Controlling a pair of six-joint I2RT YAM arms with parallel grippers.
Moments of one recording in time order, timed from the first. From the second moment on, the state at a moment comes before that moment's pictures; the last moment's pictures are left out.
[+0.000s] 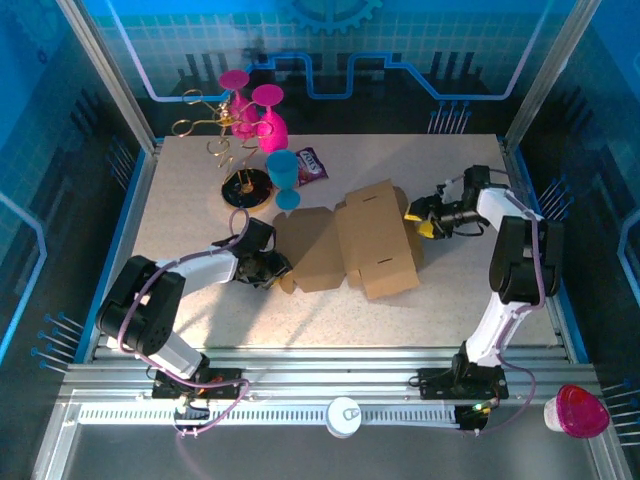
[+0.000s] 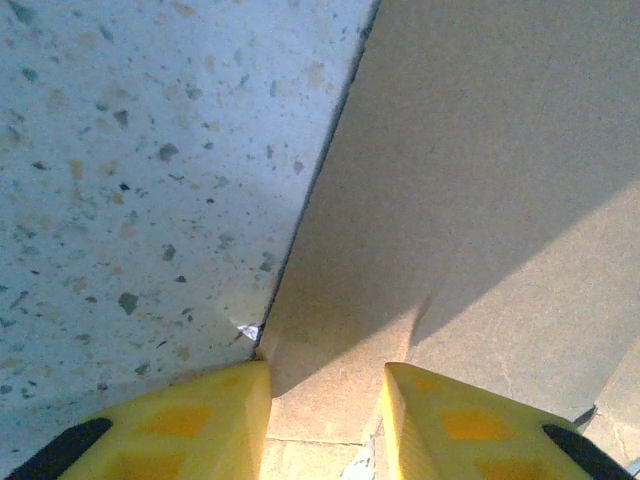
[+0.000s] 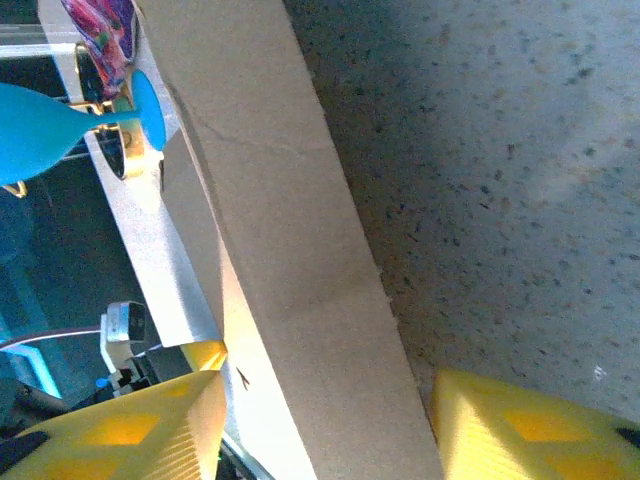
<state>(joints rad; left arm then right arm) -0.39 1.57 0.73 -0.30 0.24 -1.05 -0.15 1.87 1.27 -0.73 -0.85 0.36</state>
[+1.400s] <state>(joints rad) -0.72 1.41 1.30 -0.51 0.00 -0.83 -0.15 1.37 1.21 -0.64 -0.57 0.82</state>
